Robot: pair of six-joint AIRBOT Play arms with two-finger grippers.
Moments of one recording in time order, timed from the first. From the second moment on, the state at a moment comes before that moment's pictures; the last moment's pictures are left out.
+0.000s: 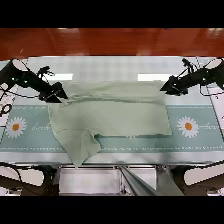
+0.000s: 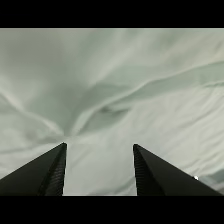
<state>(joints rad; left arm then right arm) 0.16 -1.68 1.35 1.10 -1.44 -1.48 -0.25 -1.72 1.40 -0.94 1.35 1.35</state>
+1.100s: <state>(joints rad) 0.62 -0.98 0.38 1.03 -1.33 -1.43 -0.48 -1.04 0.59 -0.72 1.22 1.14</state>
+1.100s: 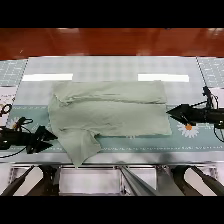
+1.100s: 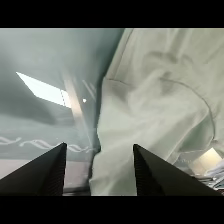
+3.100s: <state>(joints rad) 0.28 -1.05 0.42 0.90 -1.12 -1.41 -0.44 -1.30 0.64 -0.82 1.24 1.21</state>
